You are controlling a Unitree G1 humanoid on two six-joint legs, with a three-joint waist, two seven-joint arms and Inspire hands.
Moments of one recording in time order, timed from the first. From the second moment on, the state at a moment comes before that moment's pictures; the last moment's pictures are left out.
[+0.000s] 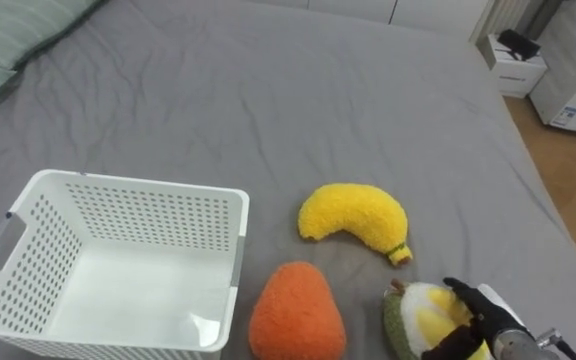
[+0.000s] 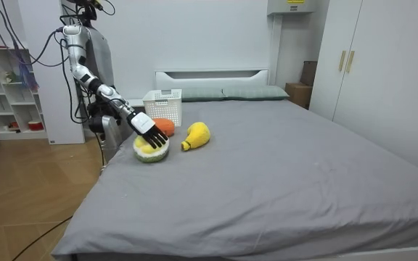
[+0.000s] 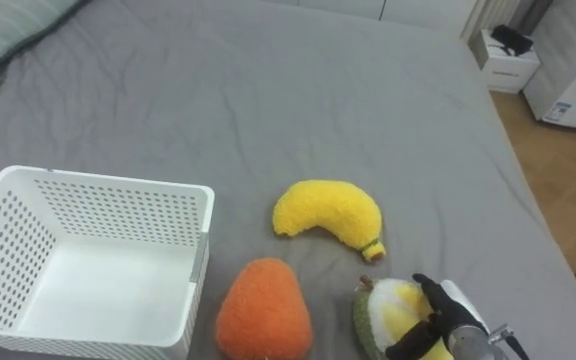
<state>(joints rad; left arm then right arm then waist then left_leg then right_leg) 0.21 0.22 0.18 1.15 -0.36 0.07 -0.05 0.00 -0.35 0.02 0.71 -0.42 0.10 0.14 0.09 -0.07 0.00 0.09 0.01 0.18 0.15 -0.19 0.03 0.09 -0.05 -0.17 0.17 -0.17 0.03</state>
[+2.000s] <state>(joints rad) 0.18 0.22 0.21 1.16 -0.36 0.07 -0.06 -0.06 -0.36 -0.02 0.03 -0.47 0.14 0.21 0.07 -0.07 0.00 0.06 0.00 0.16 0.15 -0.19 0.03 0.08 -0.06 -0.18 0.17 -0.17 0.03</state>
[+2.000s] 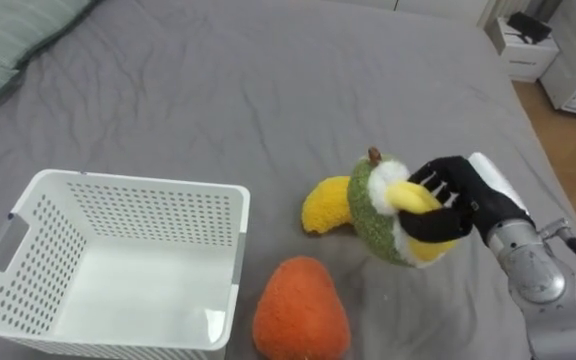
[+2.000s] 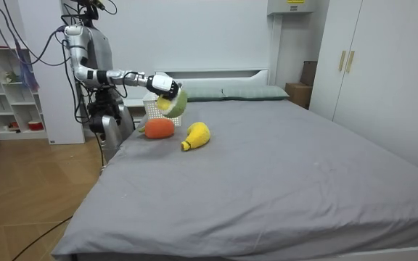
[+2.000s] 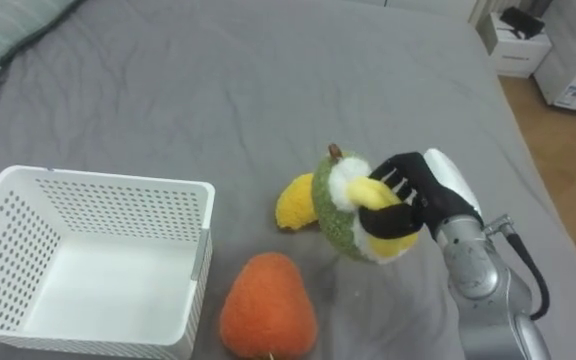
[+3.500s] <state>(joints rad) 0.10 0.17 0.21 1.15 -0.35 0.12 -0.05 -0.36 -0.27 0.34 -0.04 -0.47 0.31 0.31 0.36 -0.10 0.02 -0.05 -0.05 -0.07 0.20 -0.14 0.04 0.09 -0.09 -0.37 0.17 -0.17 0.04</state>
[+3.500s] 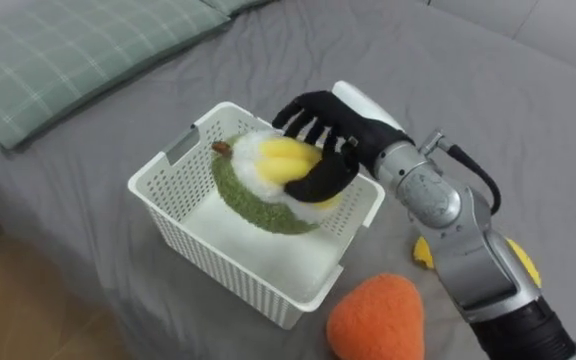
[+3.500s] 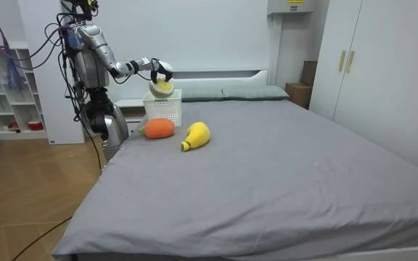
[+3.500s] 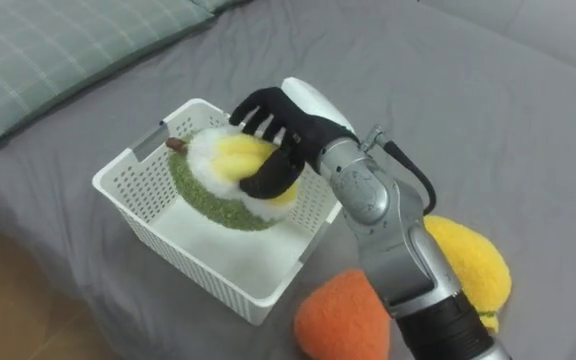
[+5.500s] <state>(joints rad) 0.15 0.18 0.23 1.12 -0.34 0.11 -0.03 -0.19 -0.35 0.02 0.14 -0.42 0.22 0.13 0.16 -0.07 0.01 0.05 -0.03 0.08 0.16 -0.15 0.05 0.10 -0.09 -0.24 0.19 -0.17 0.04</state>
